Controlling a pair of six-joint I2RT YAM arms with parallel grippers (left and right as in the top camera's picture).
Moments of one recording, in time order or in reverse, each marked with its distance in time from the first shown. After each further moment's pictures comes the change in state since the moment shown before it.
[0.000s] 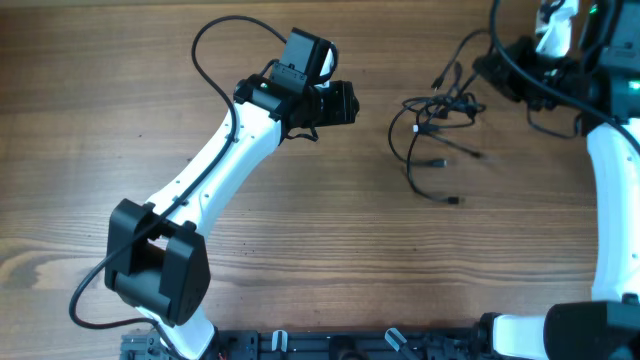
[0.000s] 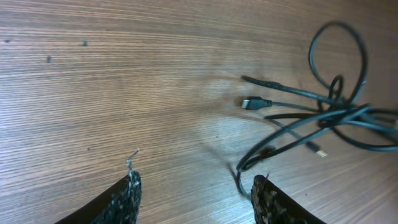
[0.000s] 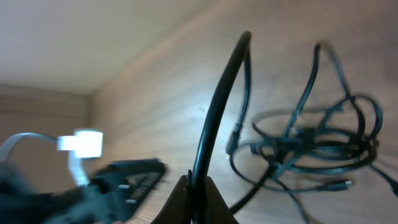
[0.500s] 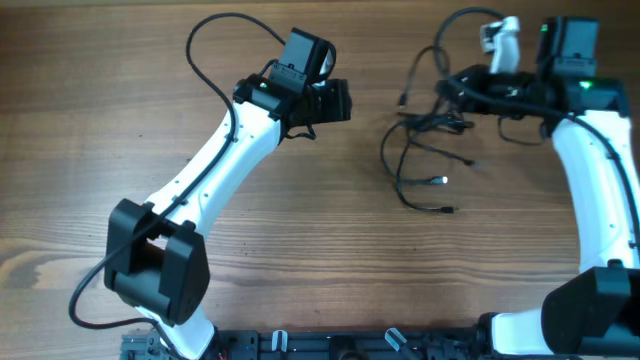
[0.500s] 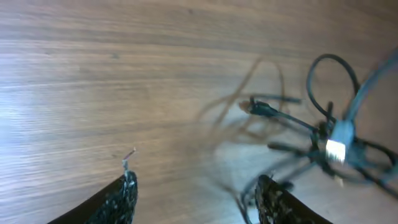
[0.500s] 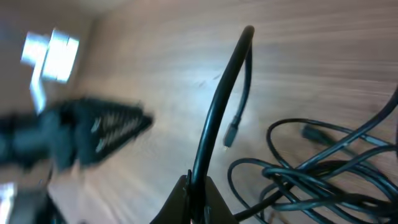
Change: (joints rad) left arm 0.015 0.000 0.000 0.000 -0.106 -0.003; right arm 0.089 0.051 -0.115 0.092 -0.163 -0.386
